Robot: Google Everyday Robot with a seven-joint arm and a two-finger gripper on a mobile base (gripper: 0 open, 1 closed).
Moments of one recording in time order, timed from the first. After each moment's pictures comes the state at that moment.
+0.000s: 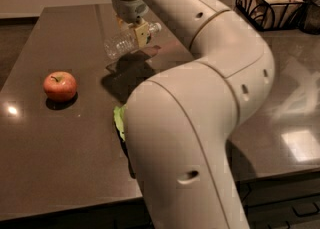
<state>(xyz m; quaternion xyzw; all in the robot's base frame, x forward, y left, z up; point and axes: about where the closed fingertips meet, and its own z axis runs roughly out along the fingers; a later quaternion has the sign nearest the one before) 0.731 0.067 0.890 -0.91 0.40 -0.10 0.06</state>
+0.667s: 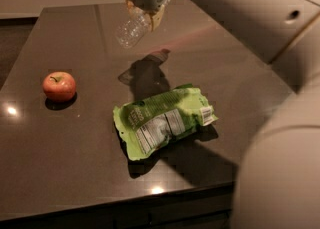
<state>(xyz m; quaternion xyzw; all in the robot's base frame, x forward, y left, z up) 0.702 0.040 0.966 -0.91 0.30 -0.25 0.15</state>
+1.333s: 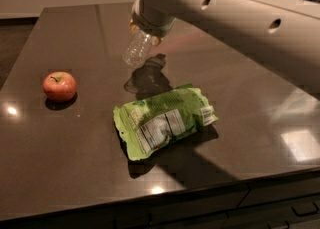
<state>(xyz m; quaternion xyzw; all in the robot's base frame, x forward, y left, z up) 0.670 0.030 0.940 -0.91 0.18 -0.32 0.19</state>
